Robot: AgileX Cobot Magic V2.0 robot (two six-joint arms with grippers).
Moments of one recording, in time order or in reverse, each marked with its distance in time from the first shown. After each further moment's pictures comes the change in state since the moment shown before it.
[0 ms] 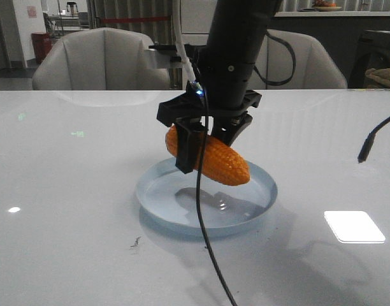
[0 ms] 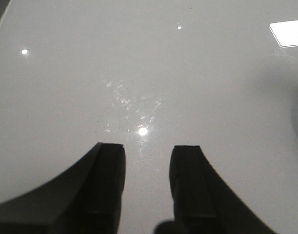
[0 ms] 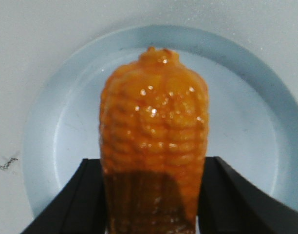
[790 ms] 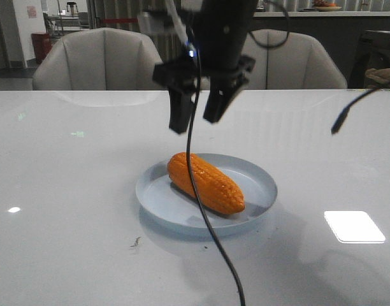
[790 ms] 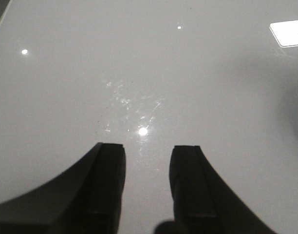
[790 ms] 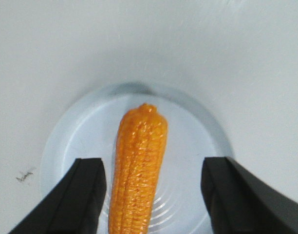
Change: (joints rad) left arm 0.000 0.000 0.000 0.000 0.002 0.000; right arm -0.002 -0.019 -0.248 -0.057 0.137 0.000
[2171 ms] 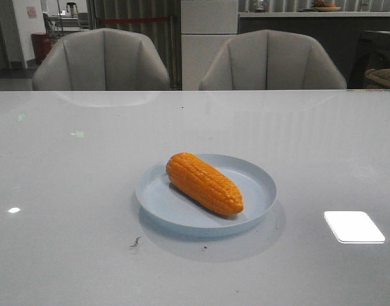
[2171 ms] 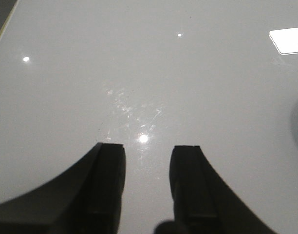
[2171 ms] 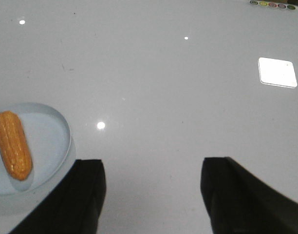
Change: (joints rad) left arm 0.000 0.000 0.000 0.000 -0.031 0.000; right arm -0.569 -1.333 1.099 0.063 -0.381 0.052
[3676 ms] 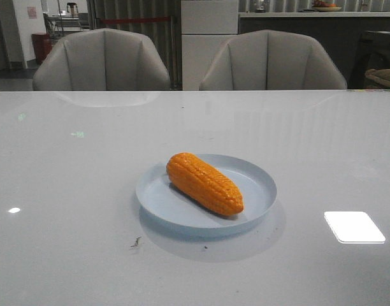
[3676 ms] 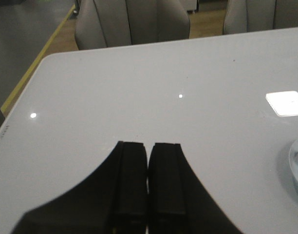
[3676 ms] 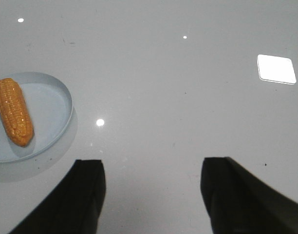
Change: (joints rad) left arm 0.002 -0.326 0.107 -0.017 -0.044 0.000; right arm 0.000 -0.164 0.151 0.000 0.011 0.000
